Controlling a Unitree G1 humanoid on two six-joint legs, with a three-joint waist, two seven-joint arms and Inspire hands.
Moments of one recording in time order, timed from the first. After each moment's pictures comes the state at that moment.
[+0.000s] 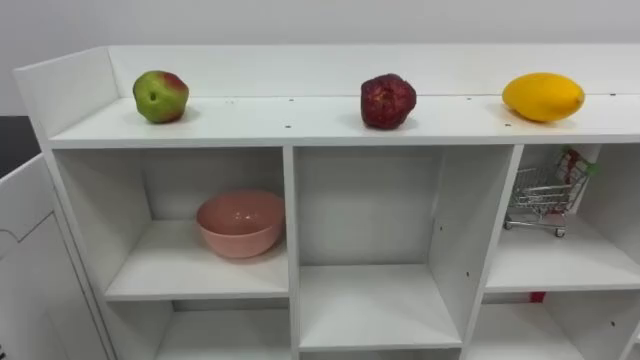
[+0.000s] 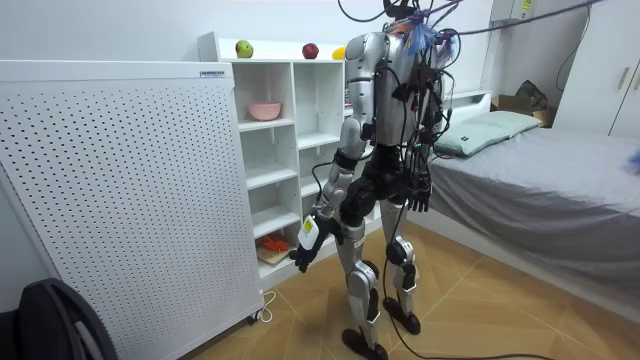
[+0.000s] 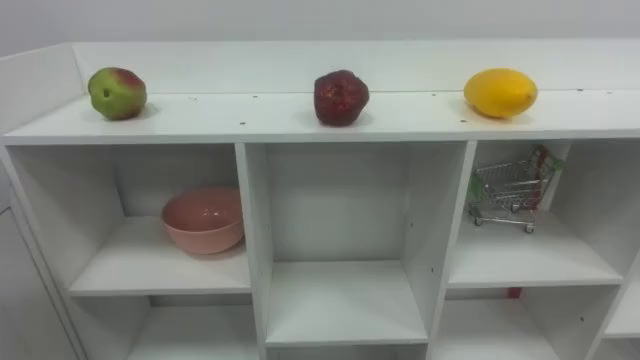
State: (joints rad) left arm 0.23 0.15 0.11 1.10 0.37 0.10 0.17; right arm 0.16 -0.19 -0.06 1.24 -0.24 0.06 -0.12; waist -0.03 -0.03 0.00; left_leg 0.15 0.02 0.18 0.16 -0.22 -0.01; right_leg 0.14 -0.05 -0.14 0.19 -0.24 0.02
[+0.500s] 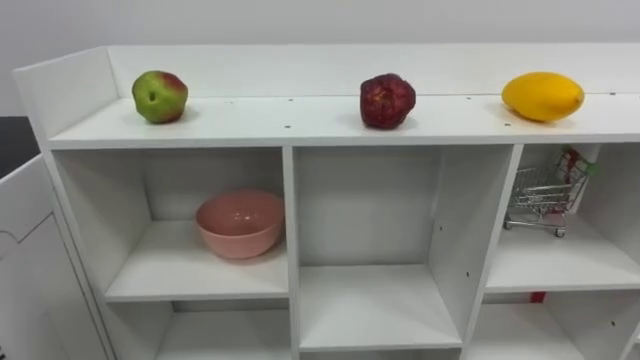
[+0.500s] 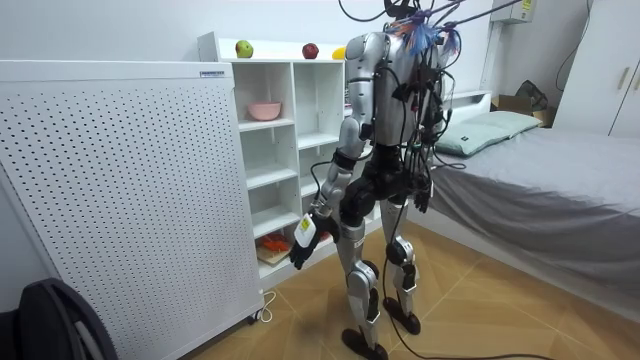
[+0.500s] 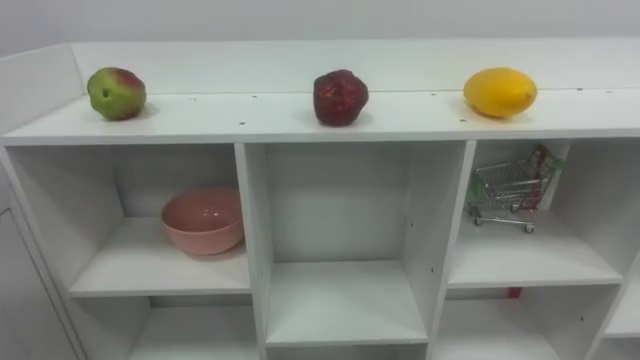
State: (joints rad) left arm 0.22 0.15 0.15 1.11 0.37 0.06 0.19; right arm 0.15 -0.19 -0.19 1.24 0.33 0.01 -0.17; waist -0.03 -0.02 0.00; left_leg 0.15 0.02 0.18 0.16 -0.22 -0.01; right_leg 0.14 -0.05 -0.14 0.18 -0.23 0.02
